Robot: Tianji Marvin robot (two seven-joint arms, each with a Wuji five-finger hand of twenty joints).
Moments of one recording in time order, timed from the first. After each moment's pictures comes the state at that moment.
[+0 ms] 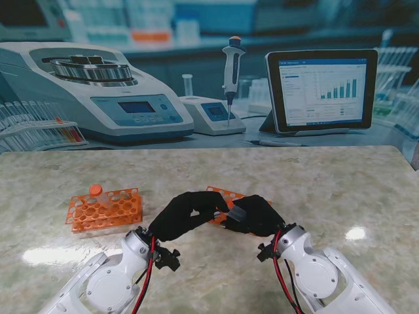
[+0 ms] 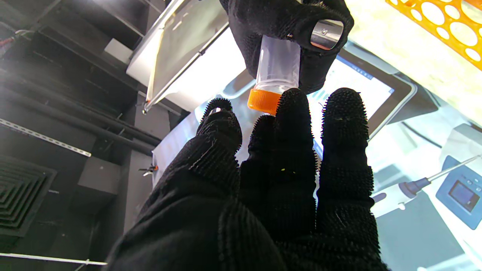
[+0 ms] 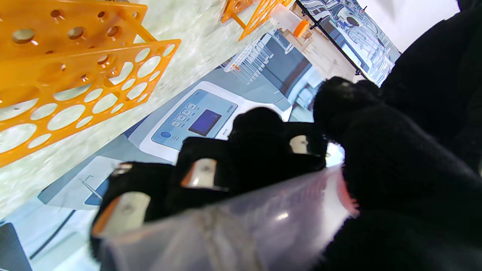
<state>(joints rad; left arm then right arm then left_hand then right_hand) 1.67 -1.13 -1.09 -1.78 0.32 -0.49 0.08 -1.63 -1.12 1.18 -1.64 -0.40 -0.36 -0.04 1.22 -0.22 0.15 -0.05 0.71 0.03 0.54 0.40 0.72 0.16 0.23 0.75 0.77 0.11 0.56 0.84 0.65 0.17 0.92 0.46 0.59 -0.66 0.80 0.01 1.05 -0.22 1.20 1.42 1.40 -0.12 0.95 0.90 1.27 -0.10 1.41 0.88 1.13 0.01 1.75 0.73</state>
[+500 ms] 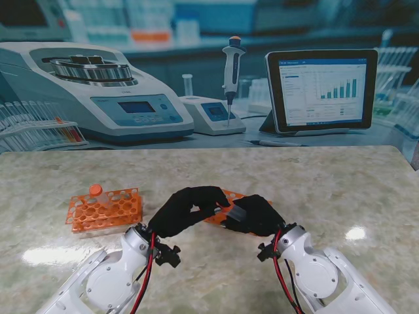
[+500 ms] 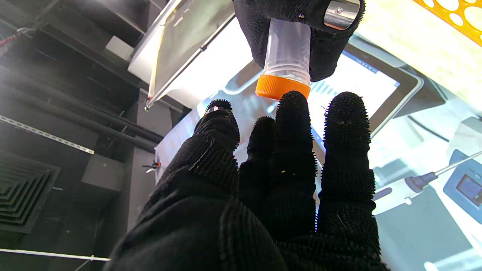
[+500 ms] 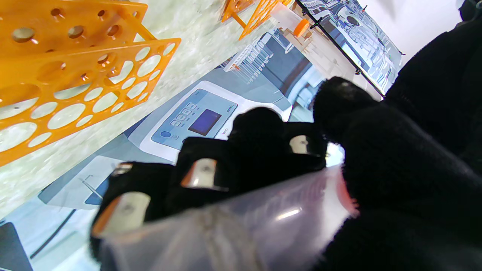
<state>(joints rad) 1.66 -1.13 -1.10 -1.80 0.32 -0.47 0.08 -1.63 -1.12 1.18 -1.64 -0.40 -0.36 -0.04 1.23 -0.21 0.09 0.00 0.70 0.03 0.52 0.40 0.70 0.15 0.24 0.71 0.74 0.11 0.60 0.82 0.60 0.20 0.95 0.48 0.59 -0.66 0.80 0.01 1.05 -0.22 1.20 1.42 1.40 -0.12 0.95 0.90 1.27 -0.10 1.41 0.88 1.13 0.01 1.75 0.73</state>
